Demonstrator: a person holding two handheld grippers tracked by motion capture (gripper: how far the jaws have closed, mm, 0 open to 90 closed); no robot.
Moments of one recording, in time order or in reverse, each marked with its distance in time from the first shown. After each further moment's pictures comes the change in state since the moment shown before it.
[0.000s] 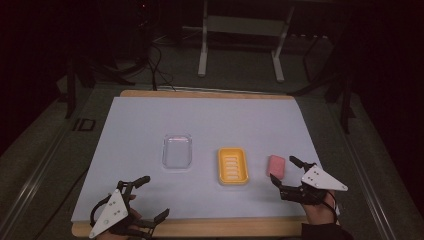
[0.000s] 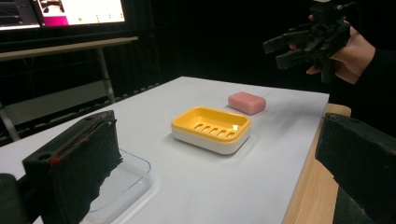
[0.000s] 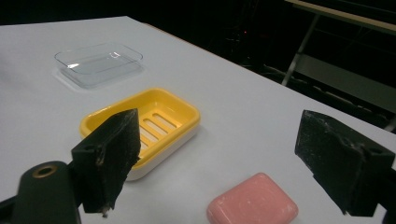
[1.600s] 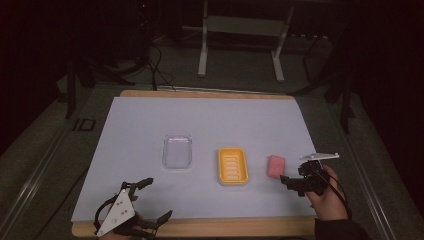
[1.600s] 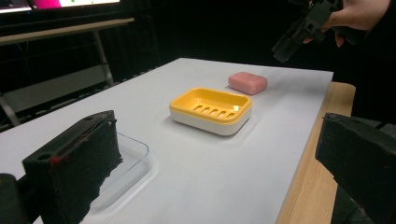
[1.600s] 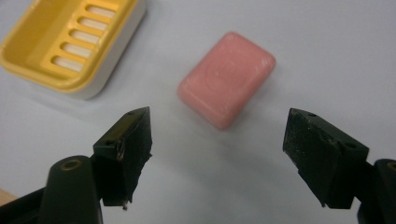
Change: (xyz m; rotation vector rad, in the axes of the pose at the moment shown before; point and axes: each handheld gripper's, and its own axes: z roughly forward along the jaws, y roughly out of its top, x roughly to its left) left arm -0.002 -0.004 0.006 0.082 -0.009 0.022; right arm -0.033 0.010 0.014 0.631 -0.091 0.364
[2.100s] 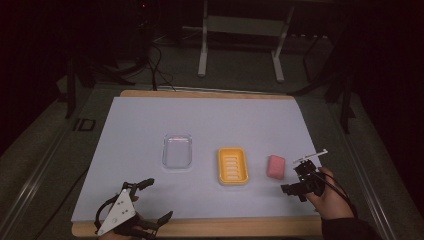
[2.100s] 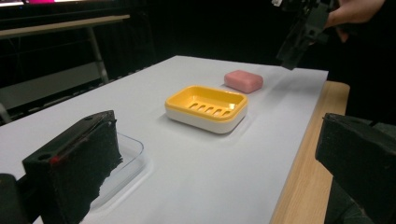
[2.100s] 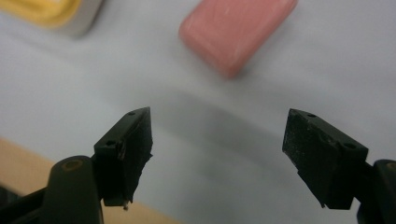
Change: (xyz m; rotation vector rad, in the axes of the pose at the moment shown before) left arm 0.000 -0.001 0.001 0.010 -0.010 -0.003; right arm 0.005 0.004 0.005 0.254 -0.012 -0.053
